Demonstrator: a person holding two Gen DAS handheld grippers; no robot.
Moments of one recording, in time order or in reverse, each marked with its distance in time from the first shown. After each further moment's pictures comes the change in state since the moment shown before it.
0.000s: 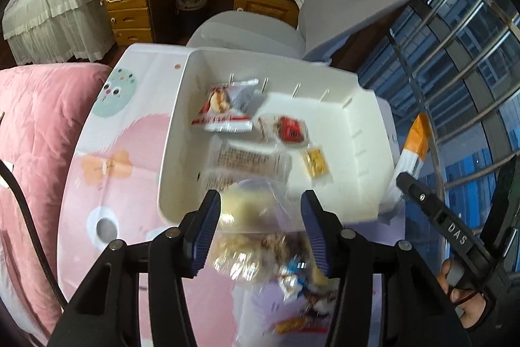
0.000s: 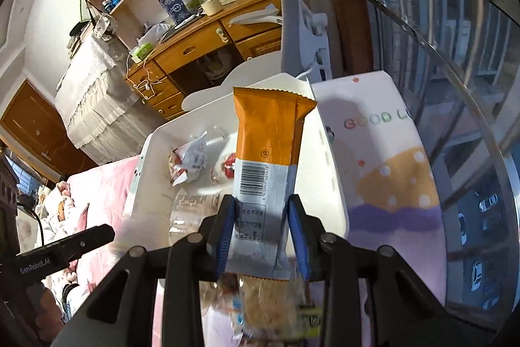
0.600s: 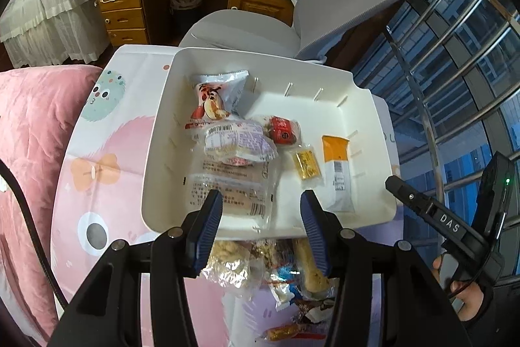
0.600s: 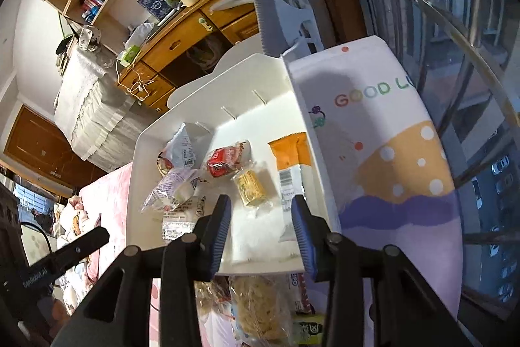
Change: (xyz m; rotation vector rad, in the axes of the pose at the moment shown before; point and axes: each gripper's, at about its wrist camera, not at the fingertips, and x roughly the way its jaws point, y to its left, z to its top) left arm 0.011 -0.012 -0.002 0.018 0.024 -0.007; right arm 0.022 -0.036 0.004 0.142 0.089 0.031
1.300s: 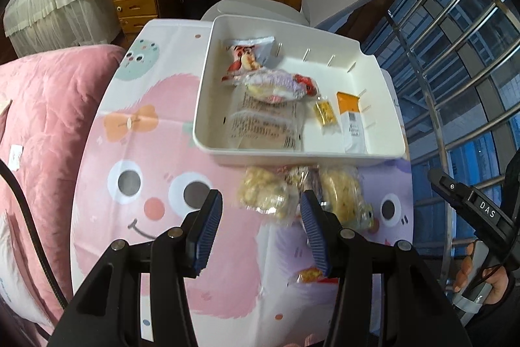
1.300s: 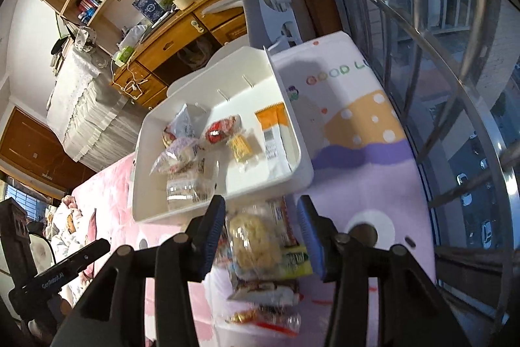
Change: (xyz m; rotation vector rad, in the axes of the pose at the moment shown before) left arm -0.047 0.045 -0.073 0.004 0.049 0.017; right arm -0.070 0.004 -0.062 0.012 -0.006 -0.061
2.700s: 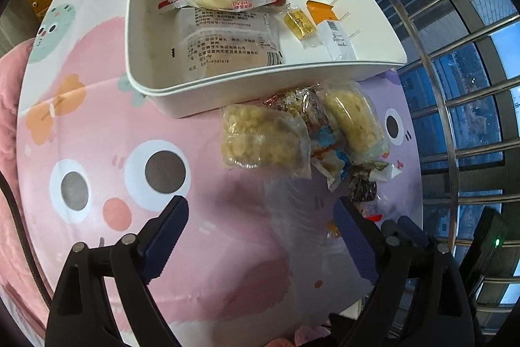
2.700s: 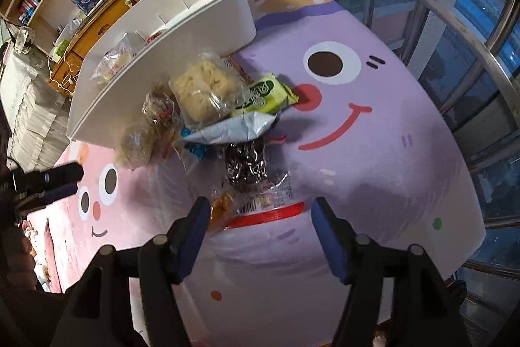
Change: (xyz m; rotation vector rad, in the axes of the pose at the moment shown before) left arm 0.103 0.022 -0.010 0.257 0.285 -0.207; right arm 0.037 0.019 -0.173 0.172 0.012 -0.296
